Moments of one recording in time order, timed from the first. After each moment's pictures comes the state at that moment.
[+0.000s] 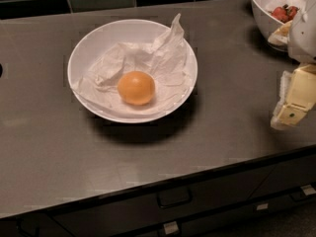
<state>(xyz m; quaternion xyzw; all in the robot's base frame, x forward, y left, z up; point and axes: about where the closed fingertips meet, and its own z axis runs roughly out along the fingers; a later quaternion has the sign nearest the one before) 0.438 -0.217 0.976 -0.60 0.78 -0.03 0.16</state>
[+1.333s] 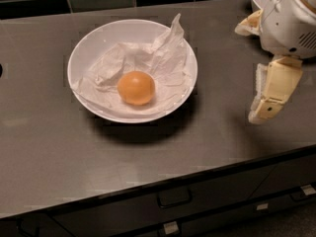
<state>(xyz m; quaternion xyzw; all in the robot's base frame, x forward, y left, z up) 0.443 -0.162 0.990 -0.67 0.72 -0.01 0.19</state>
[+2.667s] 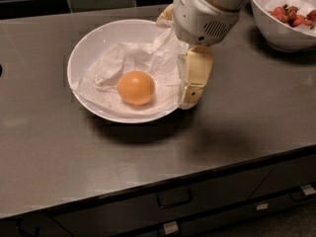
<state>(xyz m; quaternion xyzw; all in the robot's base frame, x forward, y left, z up) 0.478 -0.032 0.988 -0.76 0.61 0.03 0.22</state>
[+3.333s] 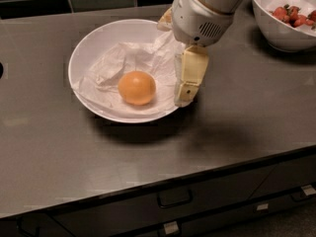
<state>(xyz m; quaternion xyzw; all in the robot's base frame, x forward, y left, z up) 0.492 -0.030 0.977 -0.75 0.62 0.05 0.21</state>
